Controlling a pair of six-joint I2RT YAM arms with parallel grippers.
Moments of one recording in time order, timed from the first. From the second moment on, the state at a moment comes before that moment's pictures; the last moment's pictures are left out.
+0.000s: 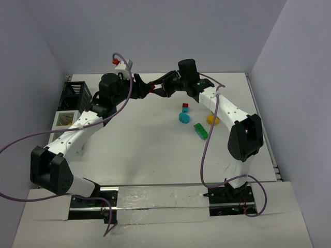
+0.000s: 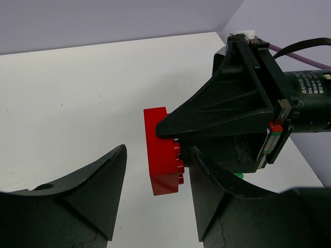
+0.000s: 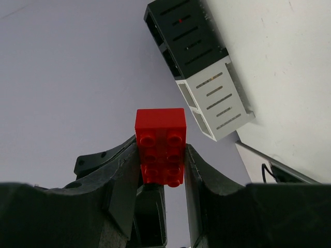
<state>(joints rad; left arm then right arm) -0.46 1.43 1.19 0.06 0.19 -0.37 0.48 1.83 1.65 -0.34 -0.48 1.58</state>
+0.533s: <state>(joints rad) -0.45 1.46 1.20 0.05 0.24 -0.40 0.48 1.83 1.65 -0.33 -0.47 1.57</state>
